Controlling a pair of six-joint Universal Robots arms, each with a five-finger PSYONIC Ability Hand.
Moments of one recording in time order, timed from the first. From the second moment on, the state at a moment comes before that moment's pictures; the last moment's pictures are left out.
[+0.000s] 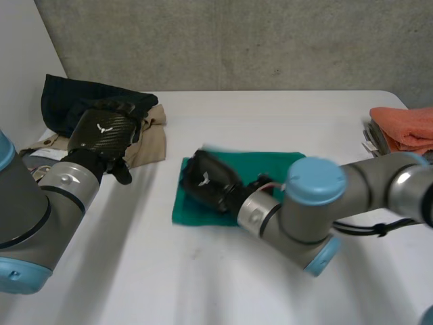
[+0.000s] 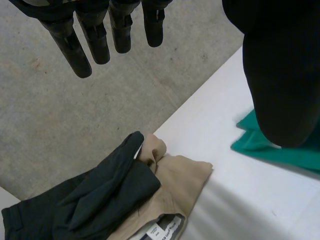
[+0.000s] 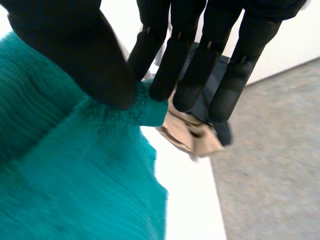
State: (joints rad) left arm 4.34 -1.75 -1.74 3.43 -1.52 3.58; right arm 2.24 -0.78 1.28 -0.41 1.06 2.21; left_hand 0.19 0.21 0.21 0.20 0.05; right_hand 1.09 1.14 1.14 1.15 0.96
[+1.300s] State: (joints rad) left arm 4.08 -2.00 -1.45 3.22 -1.73 3.58; right arm 2.04 -1.08 1.52 -0.34 1.41 2.18; left_hand 0.19 0.21 0.21 0.20 0.05; right_hand 1.12 1.18 1.19 1.20 1.01
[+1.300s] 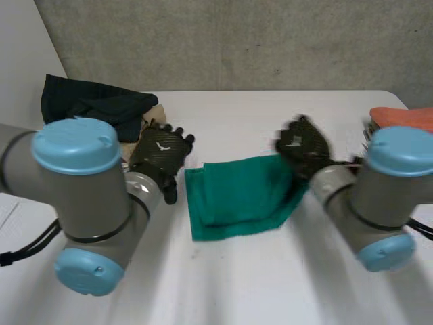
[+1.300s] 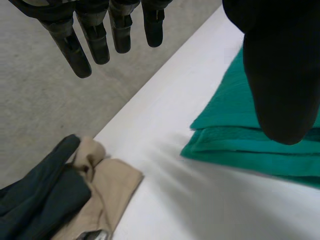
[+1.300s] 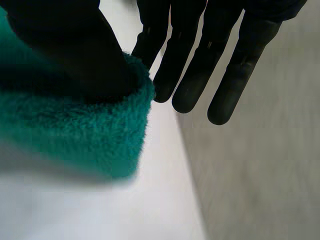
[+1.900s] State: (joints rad) left arm 4.13 -2.04 -1.31 3.38 -1.55 3.40; right arm 2.07 -1.15 1.41 -0.18 1.37 3.04; left_hand 0.19 0.21 0.21 0.20 0.05; right_hand 0.22 0.21 0.21 0.21 0.05
